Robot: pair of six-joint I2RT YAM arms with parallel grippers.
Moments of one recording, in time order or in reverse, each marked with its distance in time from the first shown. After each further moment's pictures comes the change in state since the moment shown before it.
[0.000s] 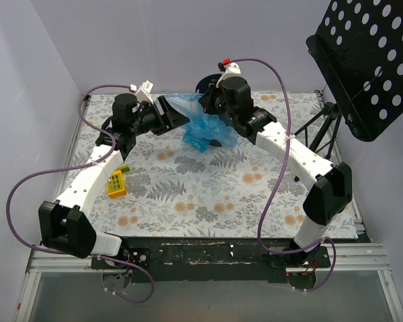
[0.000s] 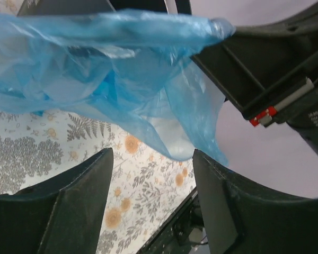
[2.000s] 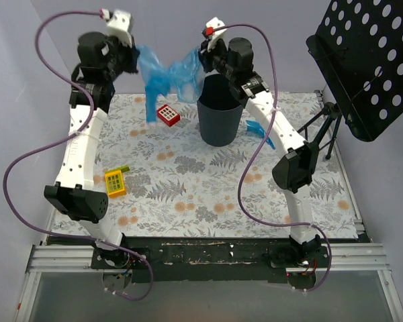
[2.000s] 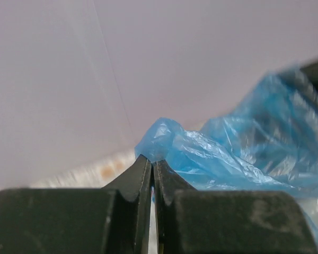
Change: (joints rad) left arm 0.134 0.265 0.687 -0.290 -0.358 0.817; right arm -0.146 0.490 0.747 -0.035 -0.364 -0.590
